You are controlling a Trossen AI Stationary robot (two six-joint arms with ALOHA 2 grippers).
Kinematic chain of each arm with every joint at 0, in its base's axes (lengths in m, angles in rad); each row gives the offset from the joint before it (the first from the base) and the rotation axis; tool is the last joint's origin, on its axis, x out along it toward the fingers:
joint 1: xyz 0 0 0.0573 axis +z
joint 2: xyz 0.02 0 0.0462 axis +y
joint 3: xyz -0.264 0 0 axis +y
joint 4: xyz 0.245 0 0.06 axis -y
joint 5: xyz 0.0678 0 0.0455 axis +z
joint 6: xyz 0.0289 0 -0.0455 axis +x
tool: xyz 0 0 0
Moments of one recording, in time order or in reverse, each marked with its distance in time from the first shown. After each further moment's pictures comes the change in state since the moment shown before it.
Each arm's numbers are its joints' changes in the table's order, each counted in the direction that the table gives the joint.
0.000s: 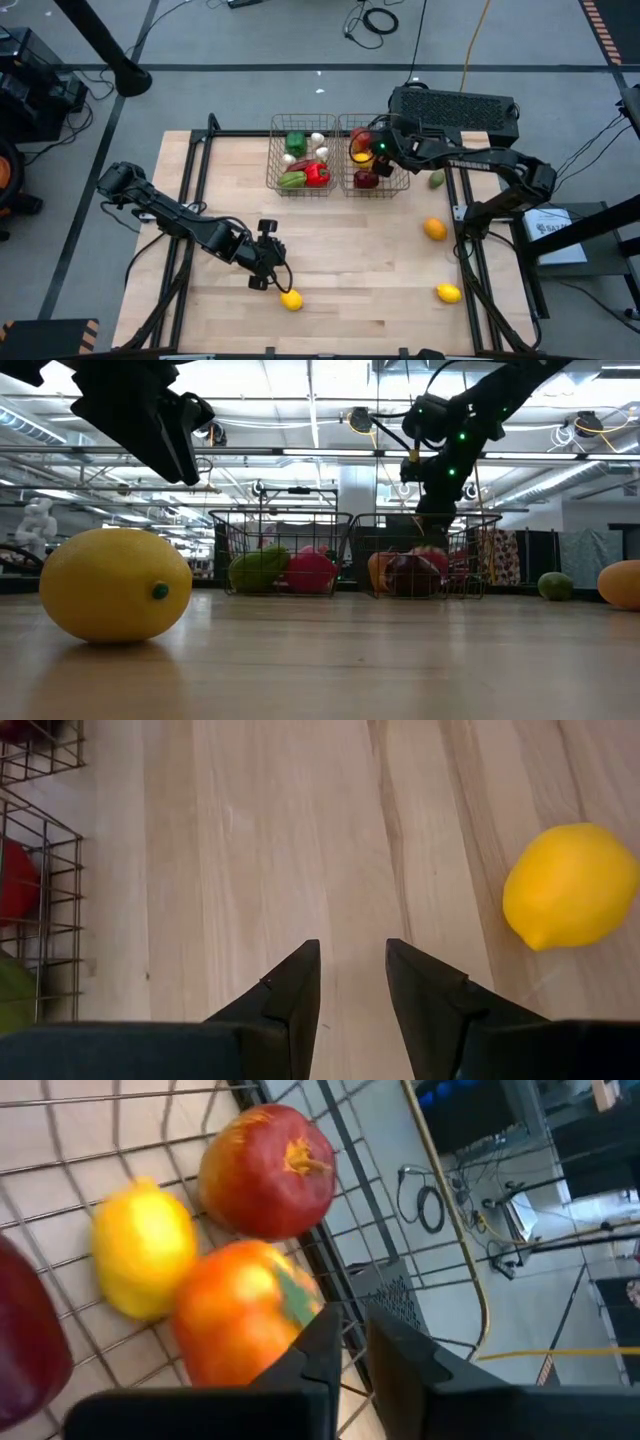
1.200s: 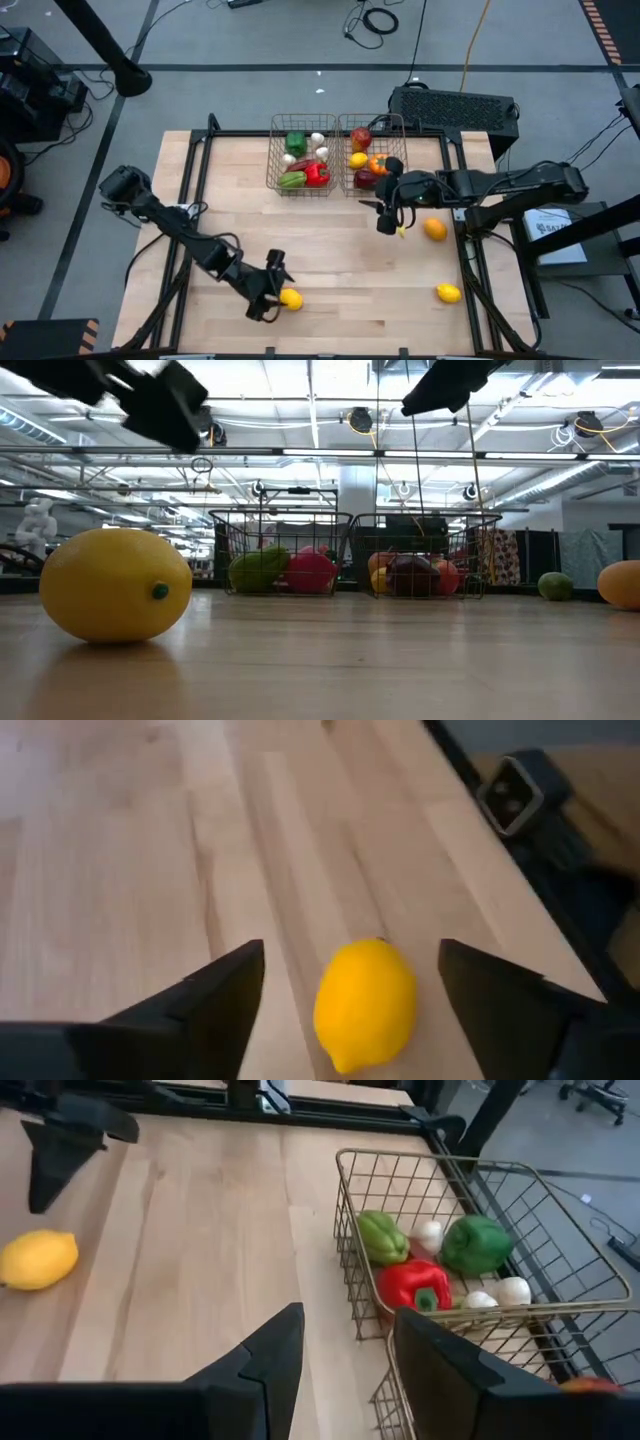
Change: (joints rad) left arm -0.149 0.055 0.135 0.523 -0.086 0.009; right arm 0.576 -0.313 -0.066 -0.051 0.312 0.351
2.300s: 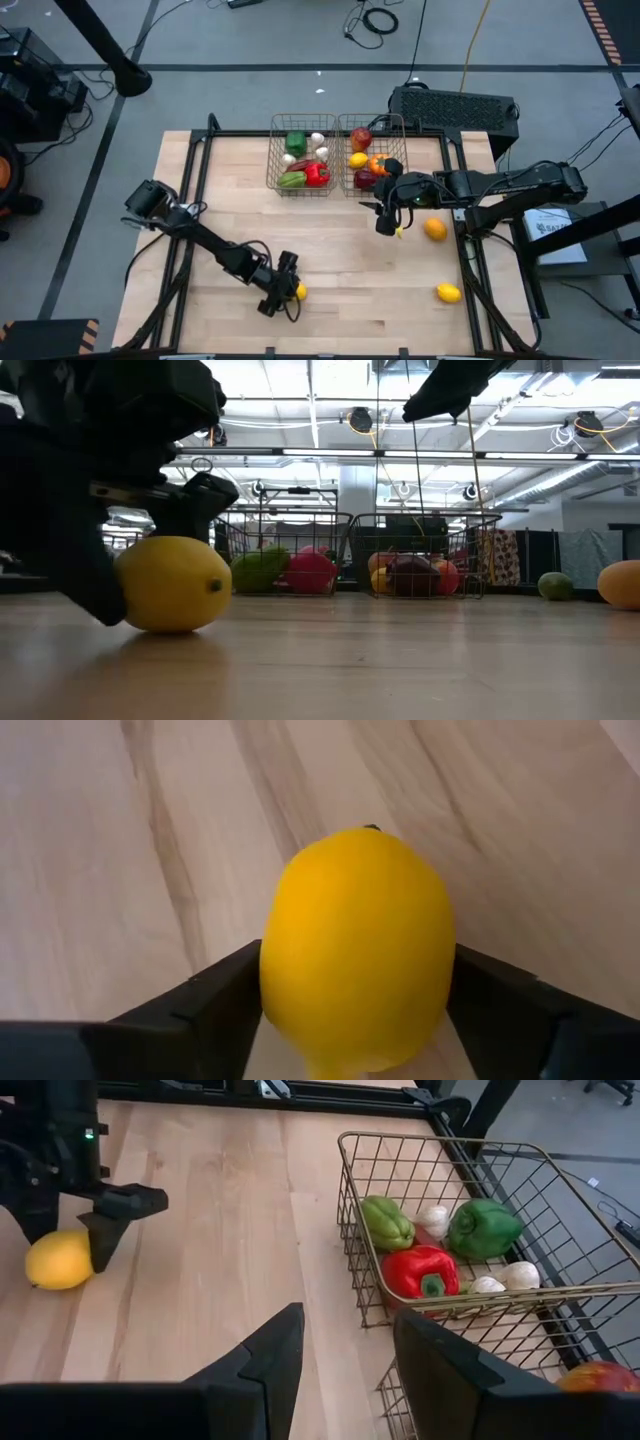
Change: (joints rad) left arm 0.091 0.260 -0.027 0.013 -0.108 0.121; right arm 0.004 0.012 0.001 -0.018 0.004 0.029
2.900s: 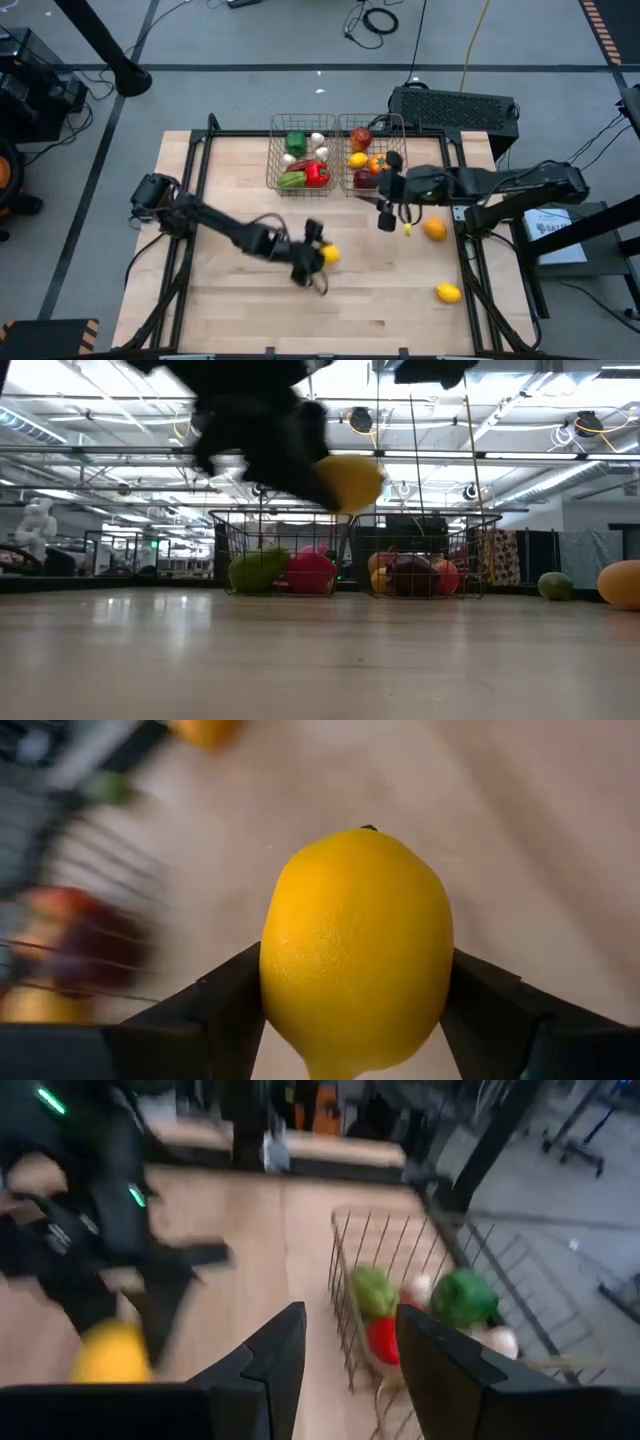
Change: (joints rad) left arm 0.191 -0.004 -0.206 0.005 0.244 0.411; right arm 0.005 -0.030 -0.037 0.106 -0.004 -0.099
